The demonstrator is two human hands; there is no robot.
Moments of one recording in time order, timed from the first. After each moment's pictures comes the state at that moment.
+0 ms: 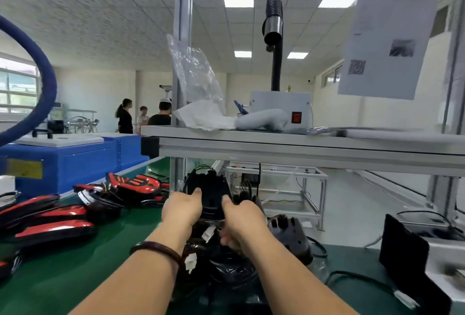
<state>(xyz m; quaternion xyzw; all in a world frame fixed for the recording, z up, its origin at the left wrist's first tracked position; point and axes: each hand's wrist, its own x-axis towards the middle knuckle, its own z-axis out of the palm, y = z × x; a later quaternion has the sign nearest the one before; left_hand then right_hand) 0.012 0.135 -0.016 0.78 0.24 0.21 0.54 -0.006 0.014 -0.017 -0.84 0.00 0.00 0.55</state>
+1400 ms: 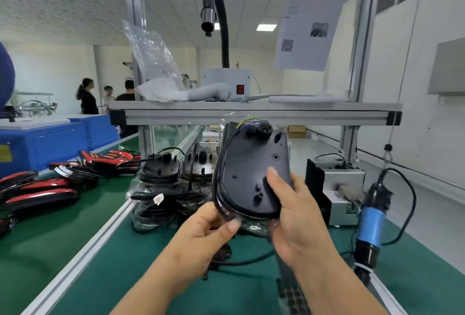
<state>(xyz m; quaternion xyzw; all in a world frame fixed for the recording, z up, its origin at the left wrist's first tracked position) -0.229 0.026 -0.067 0.71 -0.27 0.04 0.66 -0.233 -0.135 -0.027 -0.46 -0.12 -0.11 0.87</state>
